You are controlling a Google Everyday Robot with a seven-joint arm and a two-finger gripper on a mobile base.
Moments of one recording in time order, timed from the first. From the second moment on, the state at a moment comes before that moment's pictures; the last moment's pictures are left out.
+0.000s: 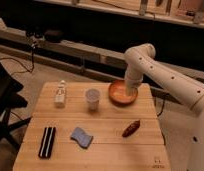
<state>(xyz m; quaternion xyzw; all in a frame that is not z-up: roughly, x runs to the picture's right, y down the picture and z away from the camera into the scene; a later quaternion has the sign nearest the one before) 0.187 0.033 0.787 -0.34 -0.03 -0.02 0.94</state>
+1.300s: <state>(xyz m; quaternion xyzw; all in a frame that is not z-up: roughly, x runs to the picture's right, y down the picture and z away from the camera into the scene) 0.158 0.036 0.796 -0.34 -0.03 -0.04 0.94</state>
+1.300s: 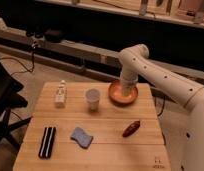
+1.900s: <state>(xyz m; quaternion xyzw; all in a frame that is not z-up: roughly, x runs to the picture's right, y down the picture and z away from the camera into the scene) 0.149 0.044 0.792 -0.34 -0.03 -0.04 0.94</state>
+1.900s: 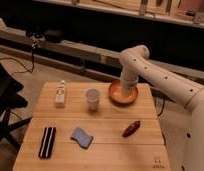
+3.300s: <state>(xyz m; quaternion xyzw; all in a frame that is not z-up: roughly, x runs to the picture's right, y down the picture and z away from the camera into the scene) 0.166 0.036 0.803 -0.35 -0.04 -0.05 0.93</state>
